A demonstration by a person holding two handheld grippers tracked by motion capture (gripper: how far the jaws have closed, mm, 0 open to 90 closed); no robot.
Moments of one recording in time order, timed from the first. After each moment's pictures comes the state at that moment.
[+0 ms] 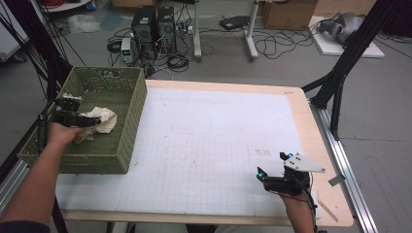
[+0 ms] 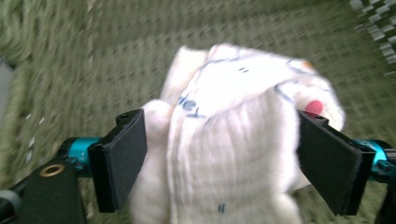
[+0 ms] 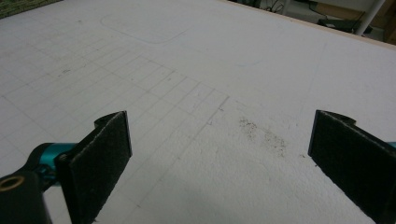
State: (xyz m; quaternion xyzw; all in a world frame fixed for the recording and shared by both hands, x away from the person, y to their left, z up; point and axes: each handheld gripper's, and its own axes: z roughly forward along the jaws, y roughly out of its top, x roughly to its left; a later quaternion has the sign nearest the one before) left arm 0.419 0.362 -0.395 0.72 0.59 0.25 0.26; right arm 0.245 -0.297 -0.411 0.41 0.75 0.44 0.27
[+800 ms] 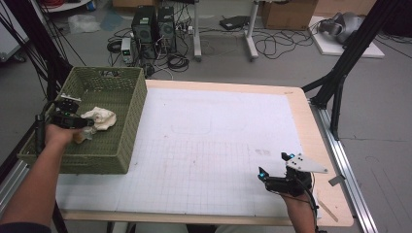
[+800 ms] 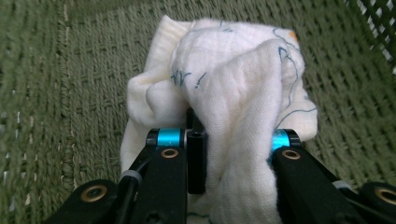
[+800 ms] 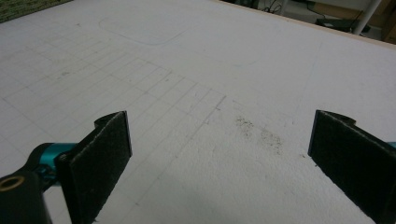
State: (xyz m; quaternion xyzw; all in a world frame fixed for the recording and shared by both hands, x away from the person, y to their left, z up) left arm 0.413 0.364 -0.390 0.74 0.59 0.20 0.26; right arm 0.243 -0.301 -0.410 0.42 0.74 0.44 0.27
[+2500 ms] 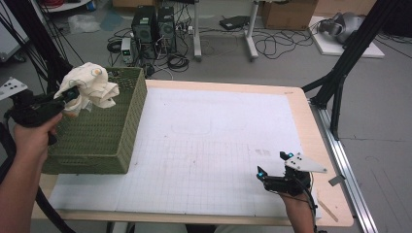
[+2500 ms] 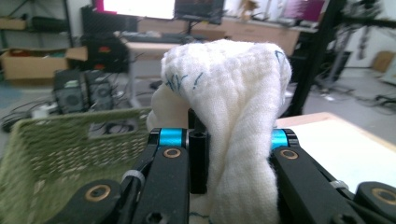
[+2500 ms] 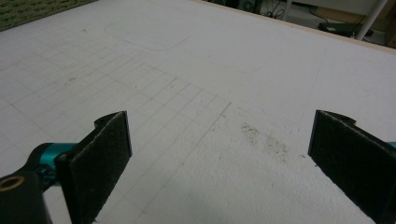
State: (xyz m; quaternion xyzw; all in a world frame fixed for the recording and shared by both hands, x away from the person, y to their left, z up) left arm 0.326 0.350 -0.283 0.61 0.42 0.30 0.60; right arm 0.243 -0.297 -0.408 0.41 0.74 0.45 0.27
